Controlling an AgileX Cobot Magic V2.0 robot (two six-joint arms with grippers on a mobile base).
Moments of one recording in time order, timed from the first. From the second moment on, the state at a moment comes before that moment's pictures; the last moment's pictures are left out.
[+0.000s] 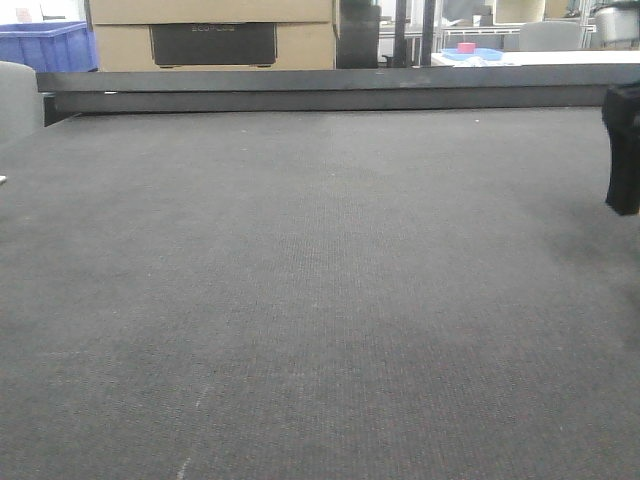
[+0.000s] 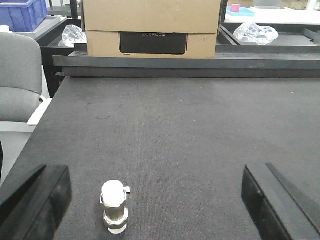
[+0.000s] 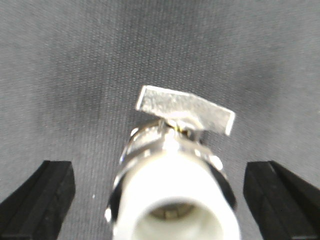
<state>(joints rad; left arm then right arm) -0.04 0.55 -0.79 0.03 0.51 -0.03 0.08 1.69 -1.26 0.04 1.02 -0.10</state>
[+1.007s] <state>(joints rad) -0.04 0.72 -0.94 0.03 0.80 -0.03 0.08 1.37 -1.26 0.06 0.94 -0.08</state>
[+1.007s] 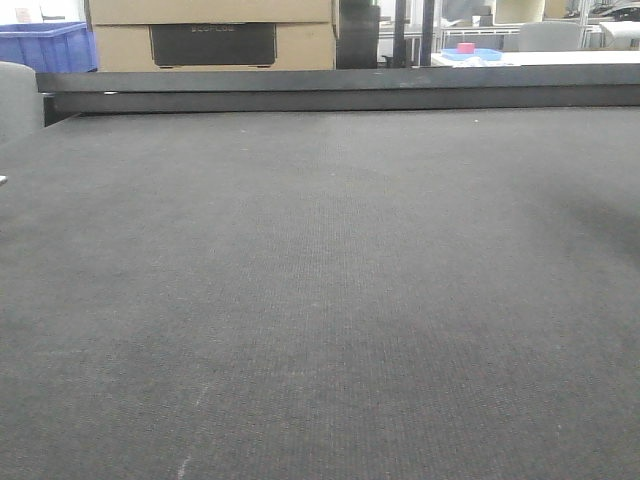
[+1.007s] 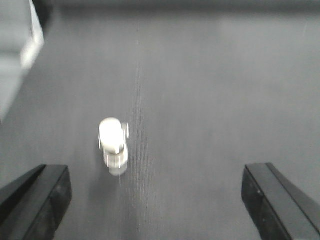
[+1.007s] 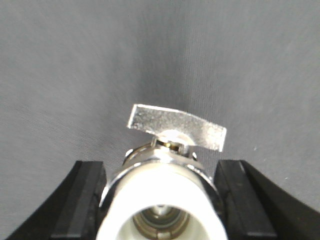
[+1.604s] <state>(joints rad) 0.13 1.43 -1.47 -0.05 1.21 0.16 0.08 1.30 -1.23 0.07 0.95 -0.08</state>
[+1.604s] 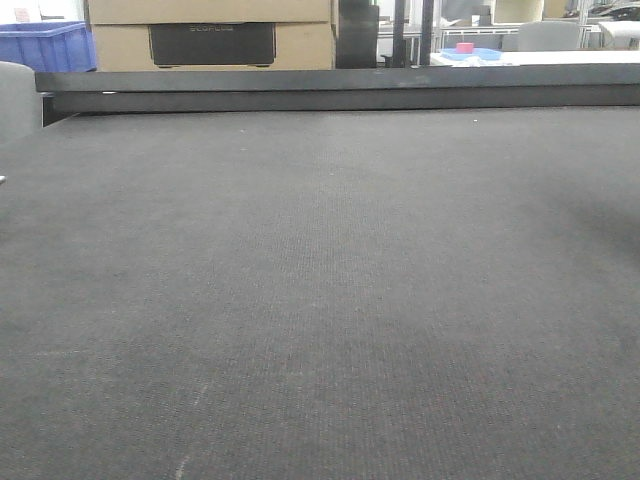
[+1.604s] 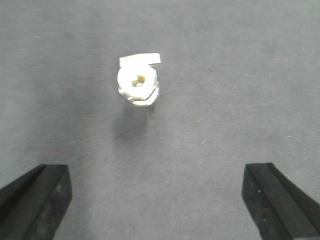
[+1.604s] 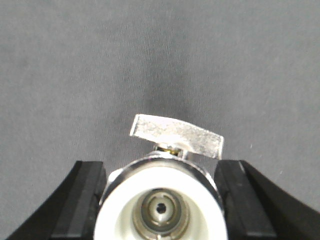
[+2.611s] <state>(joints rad) 0.16 1.92 -1.54 -0.07 1.00 0.25 0.08 1.30 -1.19 0.08 0.93 -0.08</state>
